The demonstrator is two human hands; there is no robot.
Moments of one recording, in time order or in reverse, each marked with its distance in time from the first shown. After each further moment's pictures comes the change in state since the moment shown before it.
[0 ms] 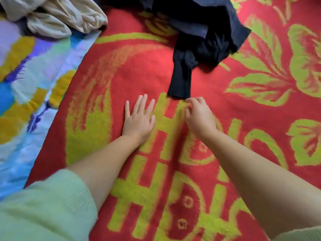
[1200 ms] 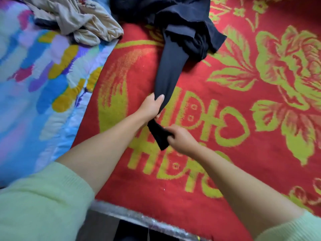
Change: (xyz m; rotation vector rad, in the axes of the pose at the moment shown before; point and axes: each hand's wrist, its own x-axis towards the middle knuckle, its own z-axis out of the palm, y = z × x) left_hand -0.081 0.063 -0.145 -1.065 -0.182 -0.307; right_hand -0.179 -0.044 -0.053 0.173 -0.459 -0.214
